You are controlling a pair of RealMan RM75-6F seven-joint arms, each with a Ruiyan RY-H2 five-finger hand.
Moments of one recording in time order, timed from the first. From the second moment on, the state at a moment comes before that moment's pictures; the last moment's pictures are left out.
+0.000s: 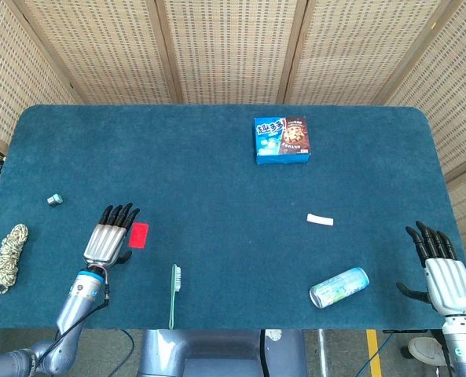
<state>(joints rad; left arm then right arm) -0.45 -1.61 -0.13 -1.42 1.18 1.10 0.53 0.10 -1.12 0.06 -1.61 -1.48 1.42 0.03</state>
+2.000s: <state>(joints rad) -0.52 -1.74 -0.11 -1.23 1.14 1.11 0.60 0.10 -1.12 0.05 -1.61 -1.48 1.41 0.08</state>
